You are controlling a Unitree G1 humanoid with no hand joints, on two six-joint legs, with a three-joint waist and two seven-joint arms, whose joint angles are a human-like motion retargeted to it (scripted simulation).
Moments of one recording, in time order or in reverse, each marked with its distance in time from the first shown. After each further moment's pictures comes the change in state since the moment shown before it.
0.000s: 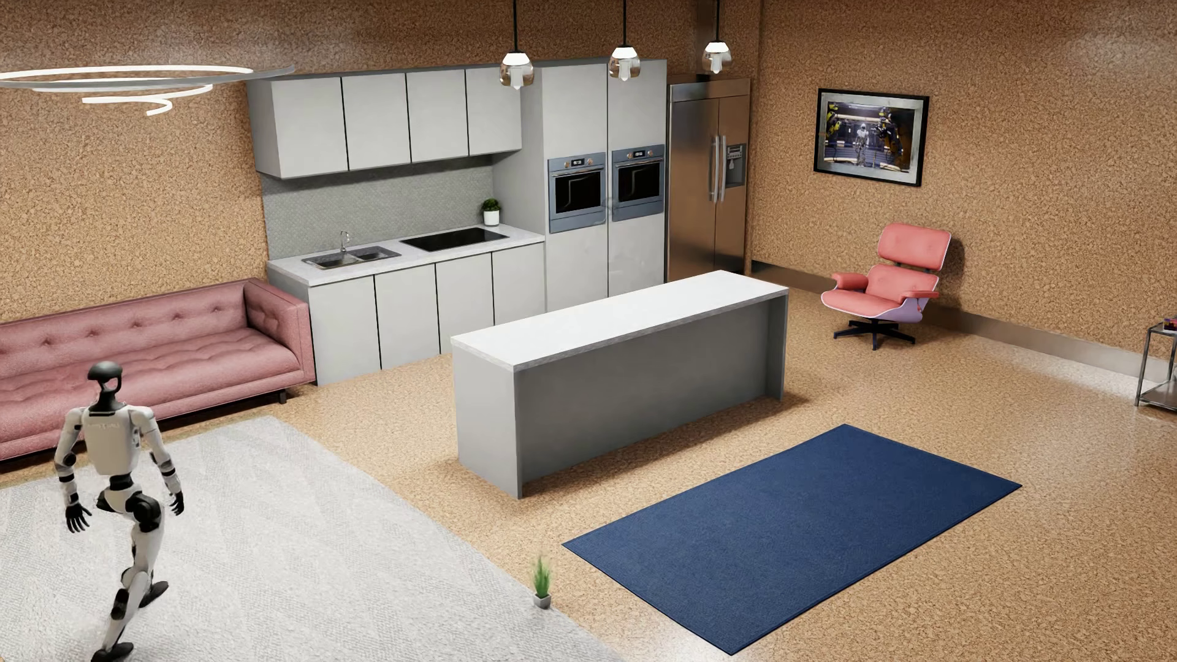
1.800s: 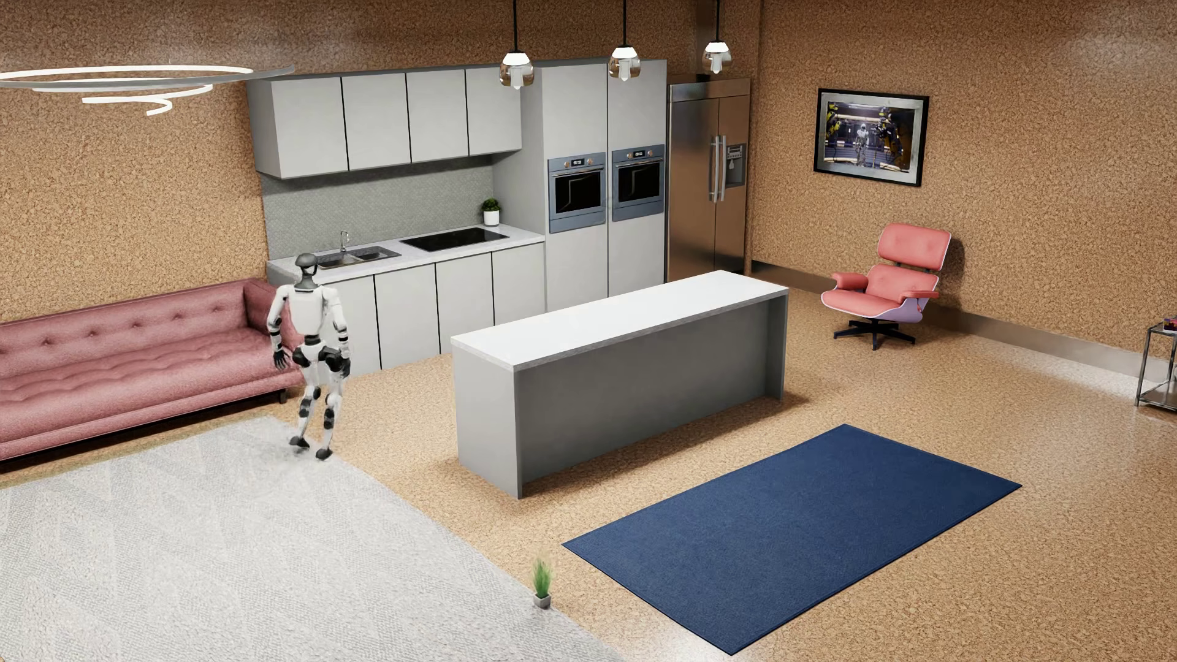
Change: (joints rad) body 0.330 -0.337 -0.142 -0.020 0.049 0.073 0.000 0.000 0.020 0.421 0.165 -0.025 0.221 -0.116 0.441 0.028 -0.053 0.000 0.000 0.022 0.065 -0.101 0.056 0.000 0.000 0.000 0.000 0.000 0.000
